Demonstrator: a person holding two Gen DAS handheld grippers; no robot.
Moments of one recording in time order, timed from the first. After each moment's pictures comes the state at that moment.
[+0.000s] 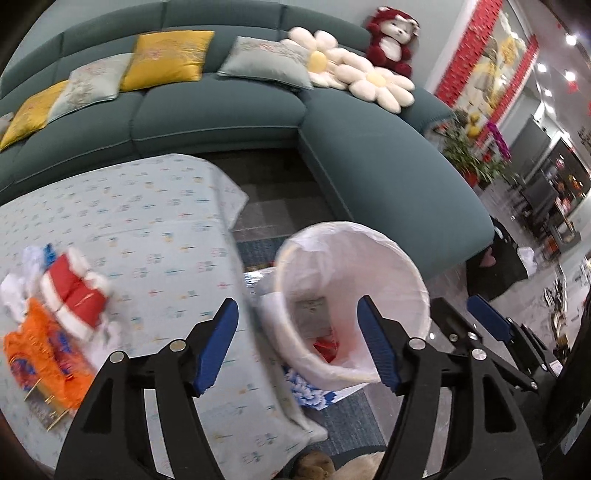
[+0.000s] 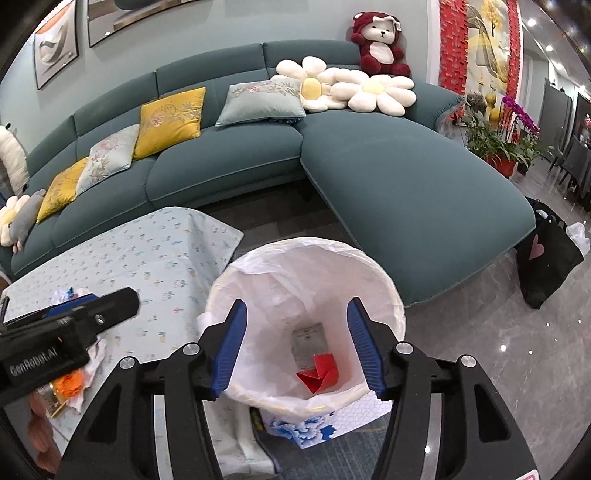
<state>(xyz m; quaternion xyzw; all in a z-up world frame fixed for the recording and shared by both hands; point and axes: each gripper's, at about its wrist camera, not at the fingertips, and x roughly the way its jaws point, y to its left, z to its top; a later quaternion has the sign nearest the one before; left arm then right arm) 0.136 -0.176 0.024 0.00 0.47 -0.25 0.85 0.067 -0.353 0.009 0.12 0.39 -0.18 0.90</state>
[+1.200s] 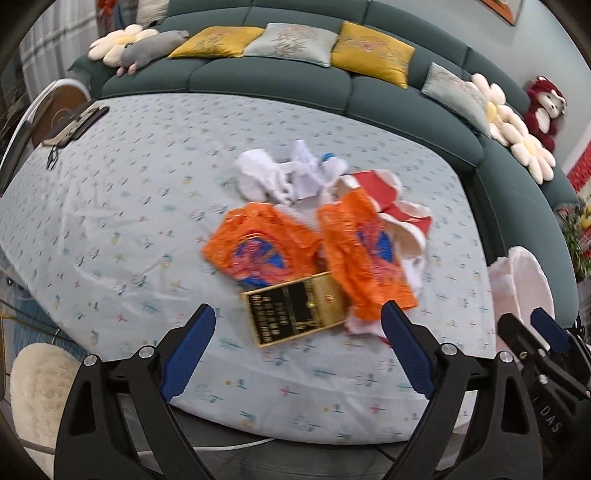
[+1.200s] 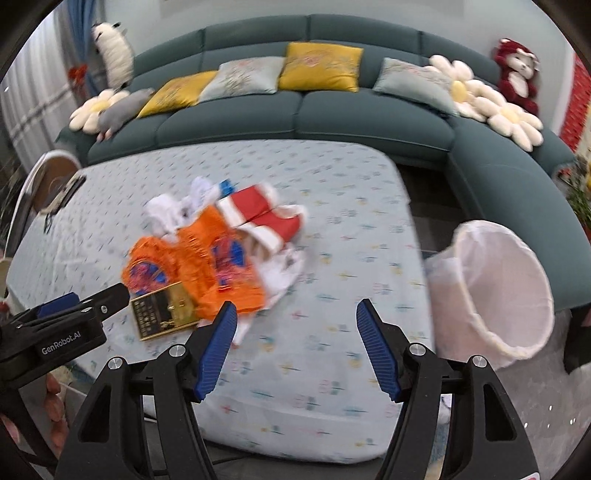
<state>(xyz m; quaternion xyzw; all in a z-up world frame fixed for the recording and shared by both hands) 0.085 0.148 -0.024 -0.08 0.49 0.01 0.87 0.081 -0.076 -0.011 0.01 0.45 0.02 0.89</state>
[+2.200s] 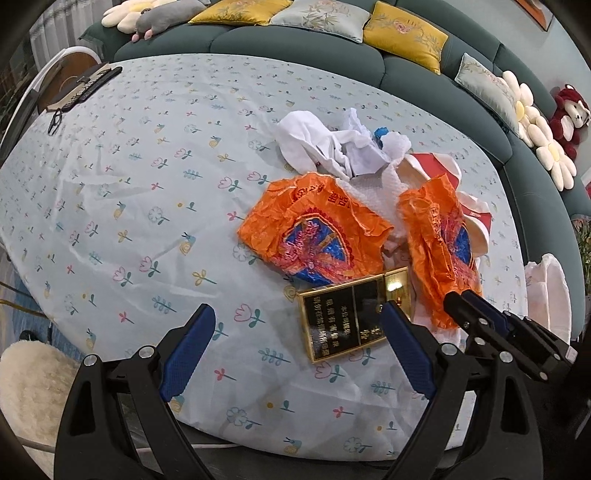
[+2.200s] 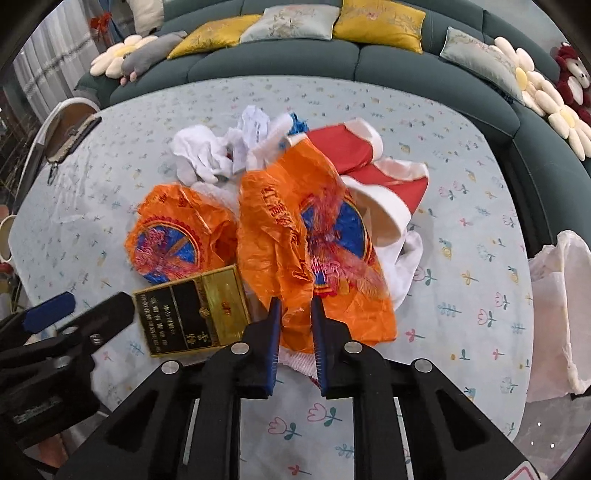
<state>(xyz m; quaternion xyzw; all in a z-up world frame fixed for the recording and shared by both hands) 0.110 0.187 -0.072 -0.11 0.53 0.03 0.84 0.146 0.004 -0.086 -0.01 0.52 0.09 0.85</state>
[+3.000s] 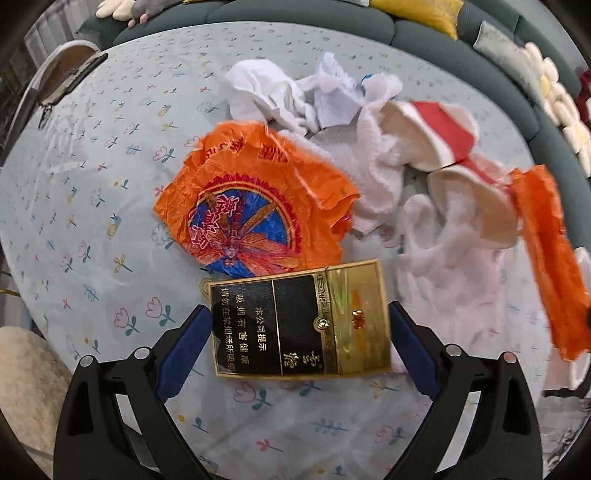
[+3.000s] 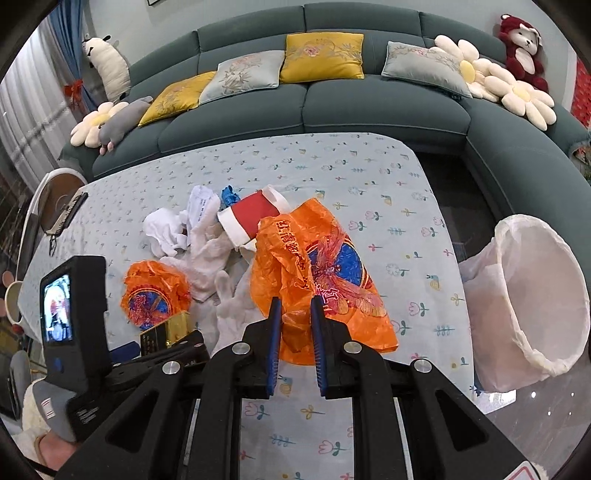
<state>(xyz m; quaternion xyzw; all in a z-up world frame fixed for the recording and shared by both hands) 0.153 0.121 -0.120 -0.07 0.59 0.09 0.80 0.132 -0.083 -0.038 0.07 0.46 0.04 0.89</state>
